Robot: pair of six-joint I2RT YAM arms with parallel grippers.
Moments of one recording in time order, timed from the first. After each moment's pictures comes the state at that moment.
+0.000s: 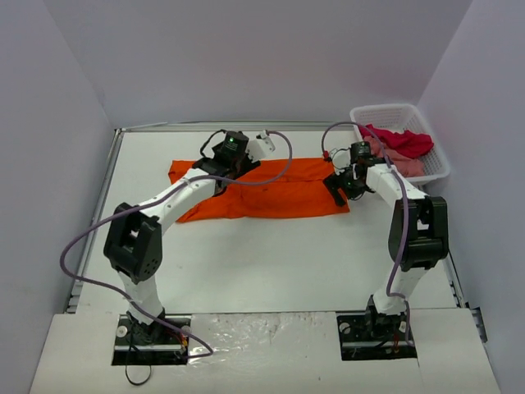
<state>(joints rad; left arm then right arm) -0.57 1.87 1.54 -0.28 -0.30 0.71 0.08 1.81 1.25 -0.58 -0.11 -0.52</state>
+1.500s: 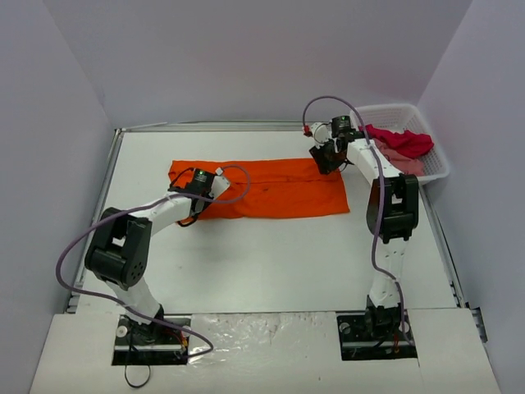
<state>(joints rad) -0.39 1.71 1.04 -0.32 -0.33 0.50 0.15 2.16 1.81 -0.66 -0.22 -0.53</state>
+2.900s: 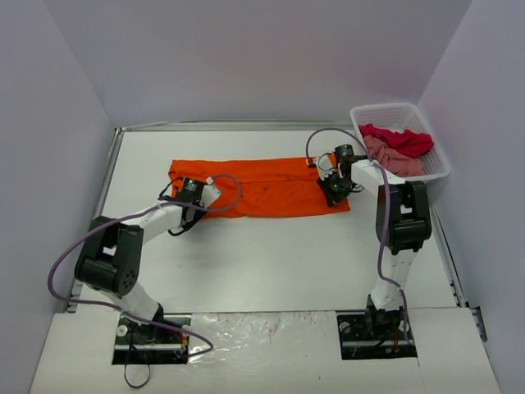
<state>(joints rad) -0.33 1.60 0.89 -0.31 -0.32 0.53 0.14 1.99 1.36 -0.64 -0.23 -0.54</state>
